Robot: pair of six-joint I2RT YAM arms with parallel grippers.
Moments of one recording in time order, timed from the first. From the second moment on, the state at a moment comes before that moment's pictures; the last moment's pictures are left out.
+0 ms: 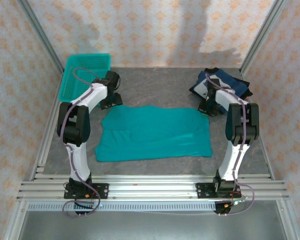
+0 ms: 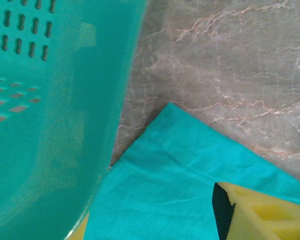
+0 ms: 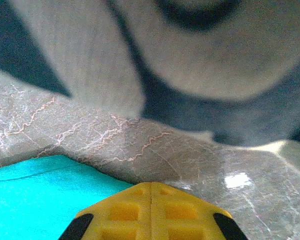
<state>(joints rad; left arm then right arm) -0.16 2.04 1.62 -0.88 -0.15 -0.52 0.01 1.97 1.39 -0.76 -0.05 0.36</state>
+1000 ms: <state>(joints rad) -0.13 1.98 1.65 -1.02 -0.42 -0.63 0.01 1.91 1.38 -0.79 -0.03 0.35</state>
